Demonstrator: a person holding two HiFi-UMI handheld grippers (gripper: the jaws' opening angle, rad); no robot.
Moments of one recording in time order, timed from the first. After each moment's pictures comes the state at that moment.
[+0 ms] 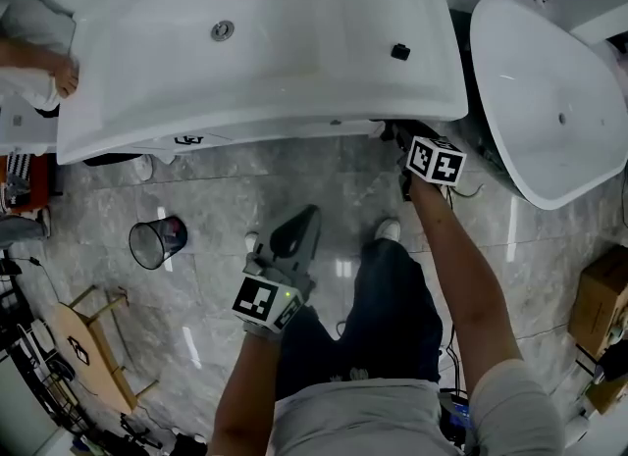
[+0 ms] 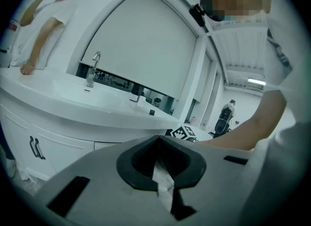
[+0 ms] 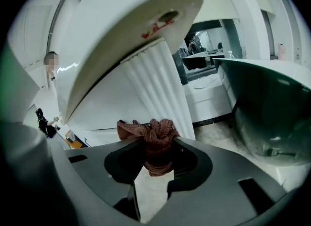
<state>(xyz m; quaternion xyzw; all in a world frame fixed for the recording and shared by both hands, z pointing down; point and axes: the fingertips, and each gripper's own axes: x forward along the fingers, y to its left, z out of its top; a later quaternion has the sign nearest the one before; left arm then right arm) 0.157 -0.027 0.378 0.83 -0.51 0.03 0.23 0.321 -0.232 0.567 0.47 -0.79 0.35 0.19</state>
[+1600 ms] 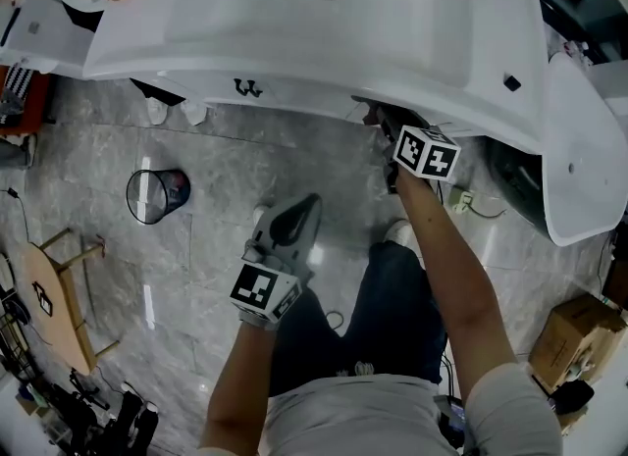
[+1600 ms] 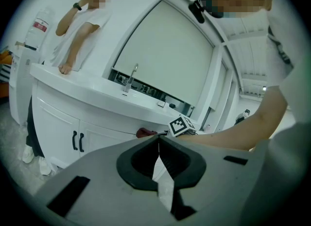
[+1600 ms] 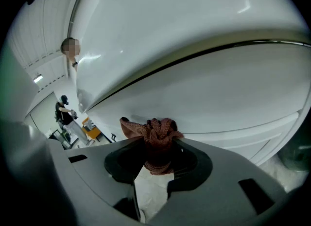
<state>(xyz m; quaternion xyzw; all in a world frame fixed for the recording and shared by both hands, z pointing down) -0.005 0.036 0.407 0.77 -0.58 -0.01 0.25 0.076 -0.186 0.547 0.38 -0.84 0.32 0.21</state>
